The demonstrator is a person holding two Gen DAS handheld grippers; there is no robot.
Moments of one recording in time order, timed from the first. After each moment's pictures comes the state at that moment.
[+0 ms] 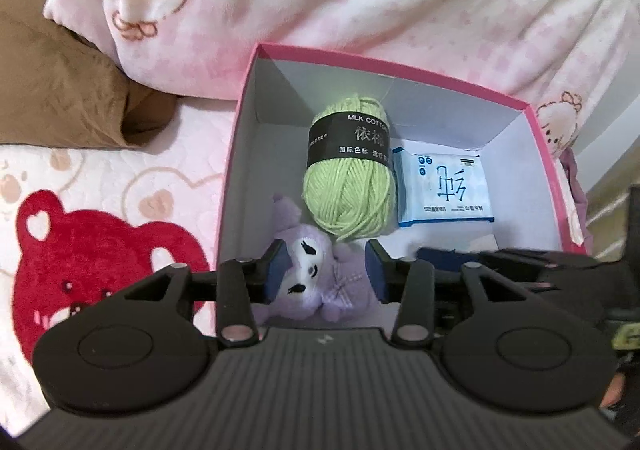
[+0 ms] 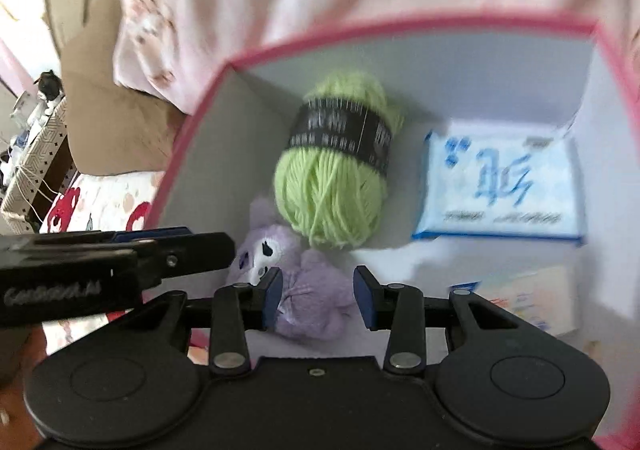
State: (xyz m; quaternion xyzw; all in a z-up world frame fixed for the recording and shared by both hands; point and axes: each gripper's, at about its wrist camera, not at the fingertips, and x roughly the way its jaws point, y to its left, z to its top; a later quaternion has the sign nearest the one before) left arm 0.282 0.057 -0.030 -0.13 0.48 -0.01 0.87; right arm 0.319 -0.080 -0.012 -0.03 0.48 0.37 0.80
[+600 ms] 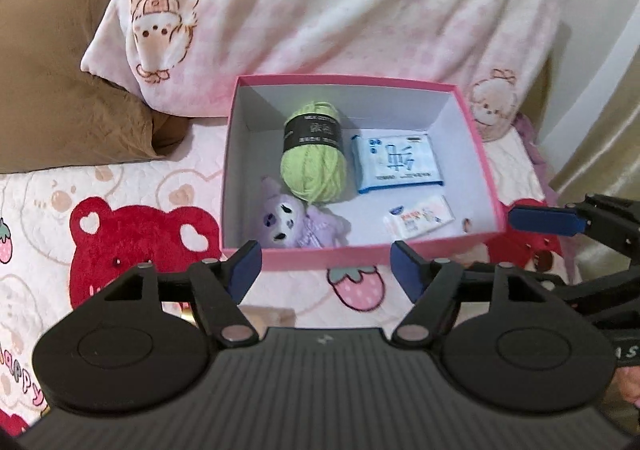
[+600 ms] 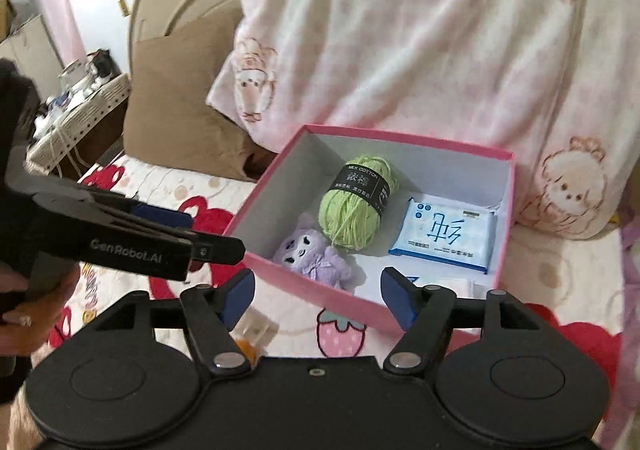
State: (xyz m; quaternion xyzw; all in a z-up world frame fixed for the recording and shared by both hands) left arm 0.209 0.016 0.060 -0.07 0.47 -0.02 0.88; right arm 0.229 -0.152 0.107 -0.11 0.39 0.42 0.81
